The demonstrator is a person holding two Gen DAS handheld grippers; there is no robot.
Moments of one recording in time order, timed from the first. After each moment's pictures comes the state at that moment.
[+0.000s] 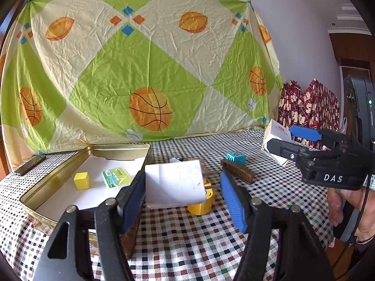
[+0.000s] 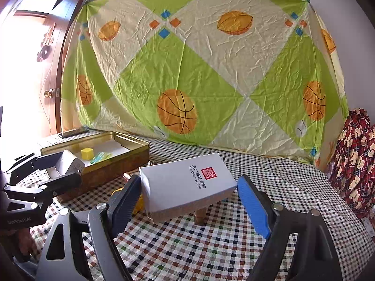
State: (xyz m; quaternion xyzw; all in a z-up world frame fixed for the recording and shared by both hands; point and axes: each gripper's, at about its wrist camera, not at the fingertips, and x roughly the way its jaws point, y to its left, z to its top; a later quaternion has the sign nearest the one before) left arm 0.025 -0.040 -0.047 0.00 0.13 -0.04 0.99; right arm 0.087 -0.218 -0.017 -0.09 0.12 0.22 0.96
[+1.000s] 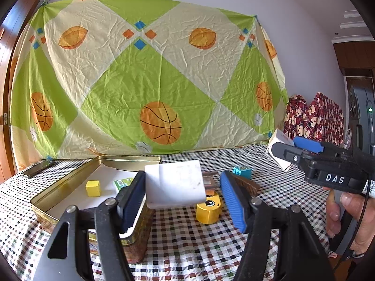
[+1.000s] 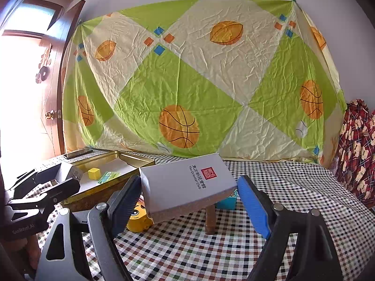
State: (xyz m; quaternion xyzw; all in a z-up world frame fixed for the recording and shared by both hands) left arm 0.012 -0.027 -0.040 -0.02 0.08 -0.01 1.00; right arm 0.081 -0.219 -0.011 -0.03 0.09 0.23 0.97
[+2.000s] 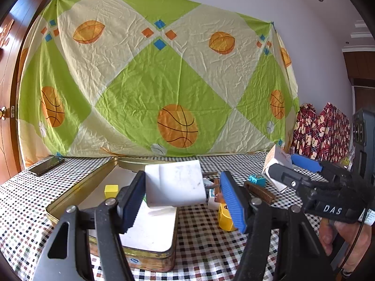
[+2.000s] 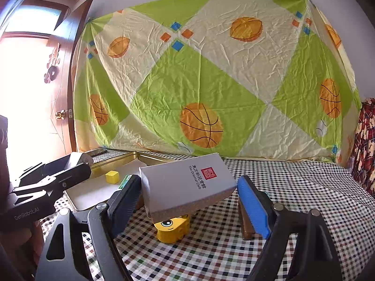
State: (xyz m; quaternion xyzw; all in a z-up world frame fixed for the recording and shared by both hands) left arm 0.015 0.015 -0.025 -0.04 0.09 0.01 1.00; right arm 0.079 -0.167 -0.013 -0.03 0.10 0.27 0.96
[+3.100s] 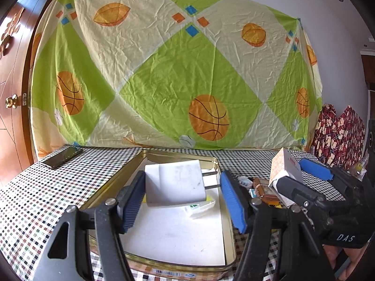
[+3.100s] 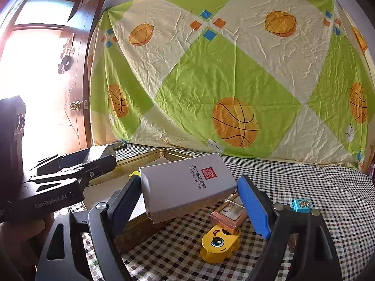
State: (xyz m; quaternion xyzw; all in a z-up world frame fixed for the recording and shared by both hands) left arm 0.043 0.079 -0.027 -0.07 0.13 0.05 0.99; right arm 0.088 -0.096 -0.015 -0.05 0.12 0.32 0.94
